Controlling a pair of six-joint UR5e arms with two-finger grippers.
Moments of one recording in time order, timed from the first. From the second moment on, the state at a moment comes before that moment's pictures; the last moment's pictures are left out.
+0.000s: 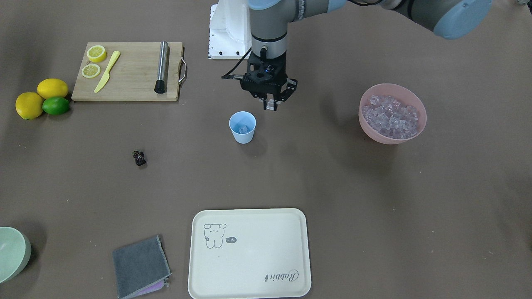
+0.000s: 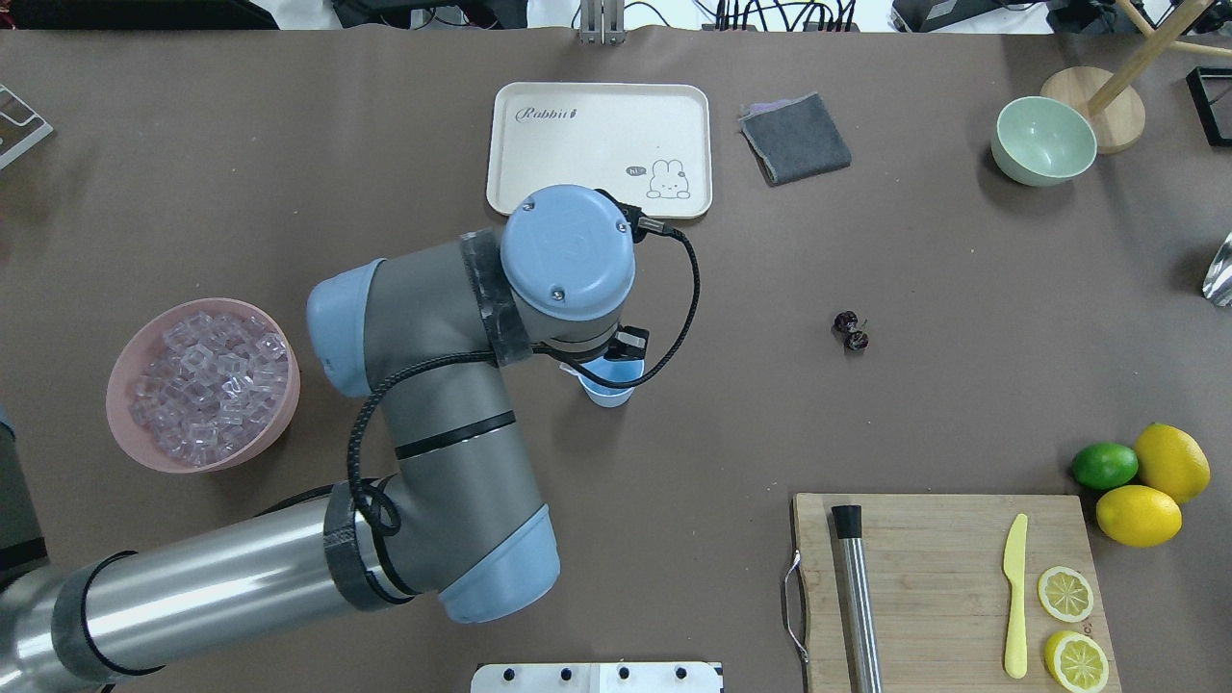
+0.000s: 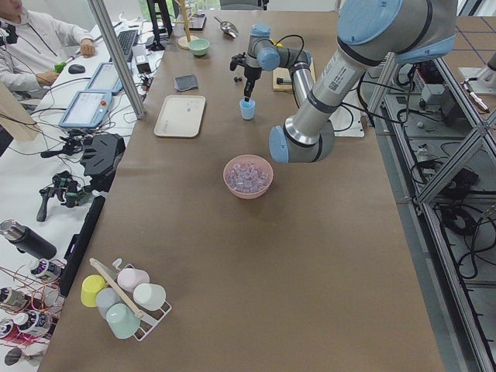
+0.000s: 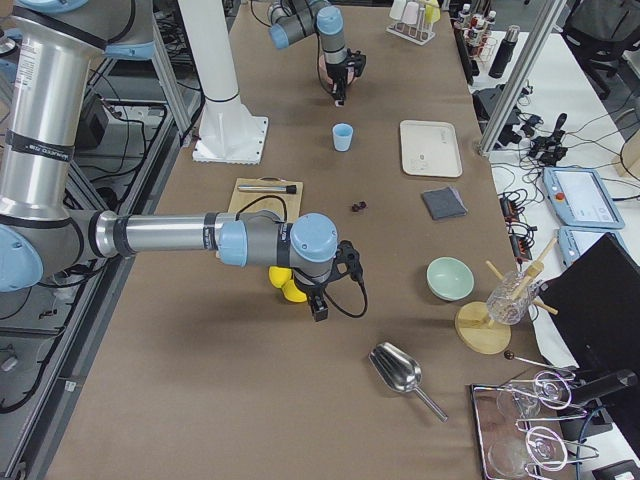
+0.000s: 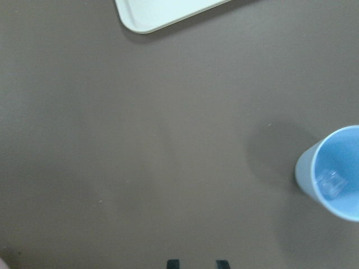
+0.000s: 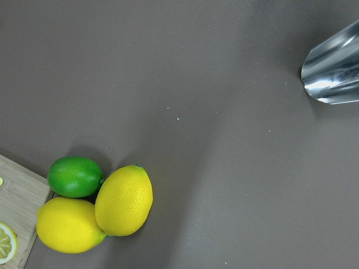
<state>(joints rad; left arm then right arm) -0.46 -2.48 -1.65 -1.37 -1.70 -1.05 1.52 -1.85 1.91 -1.64 2.46 -0.37</state>
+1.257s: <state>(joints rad) -0.46 -2.43 -1.70 -1.42 -1.70 -1.06 1.52 -1.84 1.92 -1.63 2.46 -0.37</state>
